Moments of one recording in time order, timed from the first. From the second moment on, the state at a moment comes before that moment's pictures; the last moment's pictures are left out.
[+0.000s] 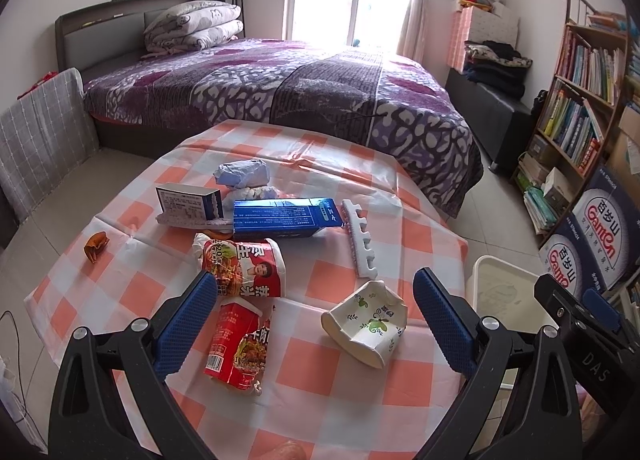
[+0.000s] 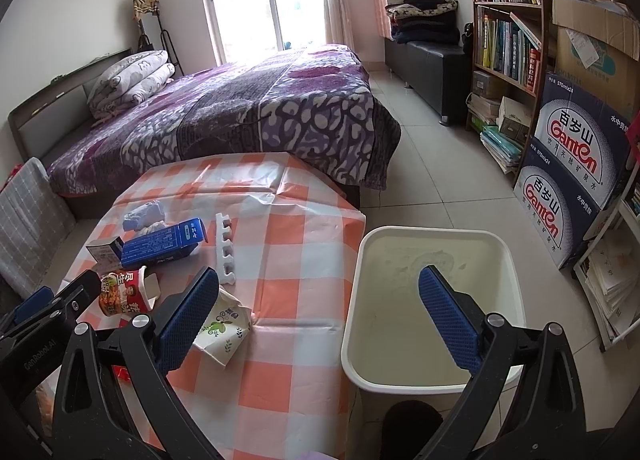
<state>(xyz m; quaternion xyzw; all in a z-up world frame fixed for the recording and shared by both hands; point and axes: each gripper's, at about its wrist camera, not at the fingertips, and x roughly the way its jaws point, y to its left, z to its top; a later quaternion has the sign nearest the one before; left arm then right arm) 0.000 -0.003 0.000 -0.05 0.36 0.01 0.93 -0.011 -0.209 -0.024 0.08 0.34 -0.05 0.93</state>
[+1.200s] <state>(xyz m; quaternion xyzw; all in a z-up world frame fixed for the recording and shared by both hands) 0.000 -0.001 -0.006 -0.05 0.36 0.01 0.93 -0.009 -0.208 -0.027 0.09 0.34 -0.05 0.93</state>
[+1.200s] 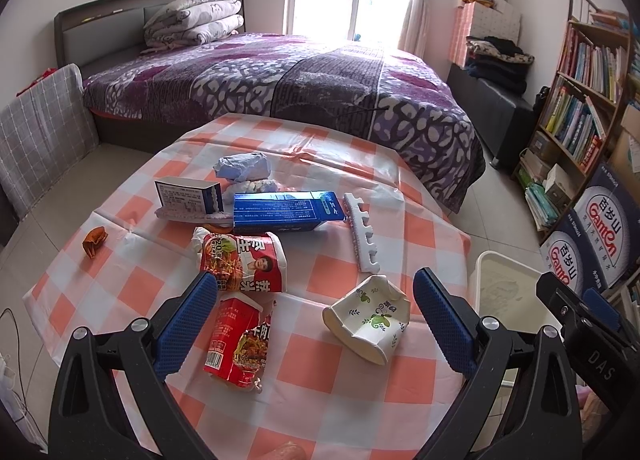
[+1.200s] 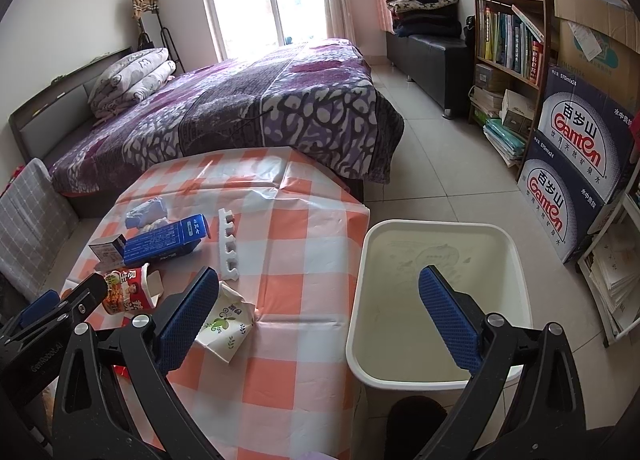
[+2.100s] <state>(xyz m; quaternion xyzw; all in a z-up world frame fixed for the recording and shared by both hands) 0.002 0.006 -0.022 -0.05 0.38 0.02 0.92 -0.009 -0.203 -0.032 0.09 0.35 -0.05 0.93</state>
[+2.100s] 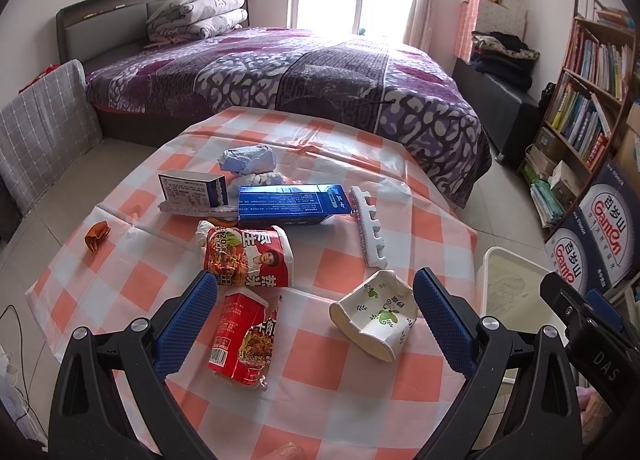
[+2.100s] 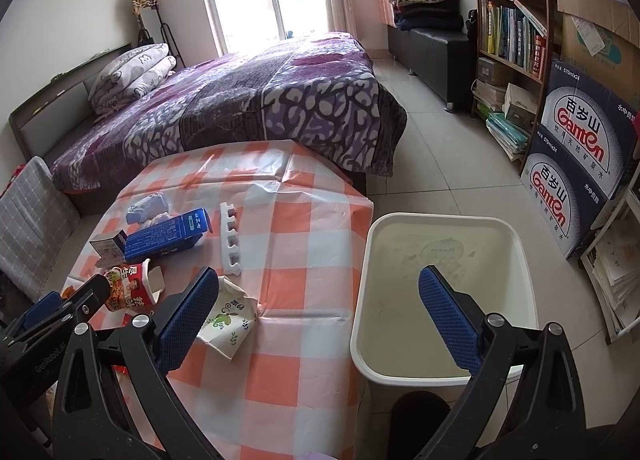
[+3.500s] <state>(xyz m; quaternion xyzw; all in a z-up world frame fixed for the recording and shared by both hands) 0.138 0.317 -0.142 -0.12 0.60 0.20 0.76 0.040 -0.176 -0.117 0.18 0.57 -0.03 0.80</state>
